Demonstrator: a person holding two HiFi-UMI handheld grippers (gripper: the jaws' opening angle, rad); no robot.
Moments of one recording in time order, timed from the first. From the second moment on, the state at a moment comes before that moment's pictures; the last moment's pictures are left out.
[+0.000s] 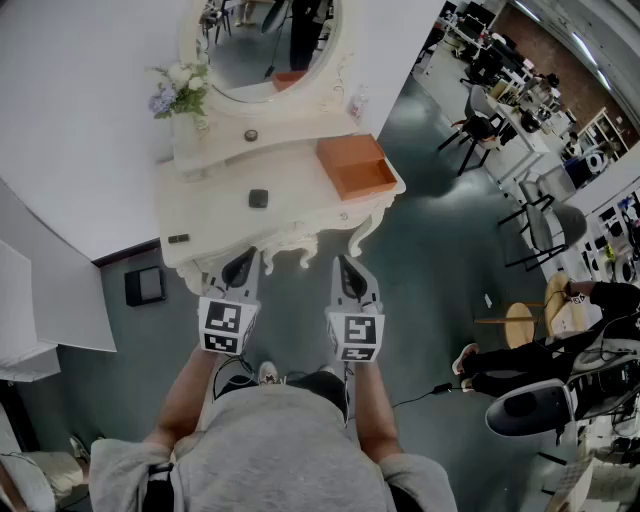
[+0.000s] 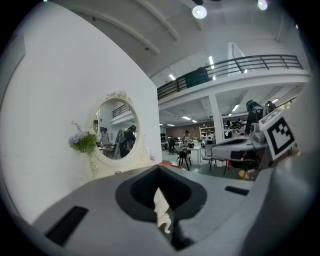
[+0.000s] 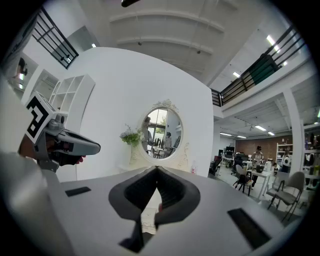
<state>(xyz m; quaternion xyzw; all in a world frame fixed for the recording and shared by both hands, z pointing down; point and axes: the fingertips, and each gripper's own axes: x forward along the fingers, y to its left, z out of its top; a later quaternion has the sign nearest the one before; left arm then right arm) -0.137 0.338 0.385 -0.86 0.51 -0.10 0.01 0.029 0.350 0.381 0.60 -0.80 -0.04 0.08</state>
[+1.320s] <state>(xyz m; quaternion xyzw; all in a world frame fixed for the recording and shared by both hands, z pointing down) -0.092 0.149 0.409 -0.82 0.57 -0.11 -0.02 0.065 0.143 0.407 0.53 -0.84 -0.02 0.10</state>
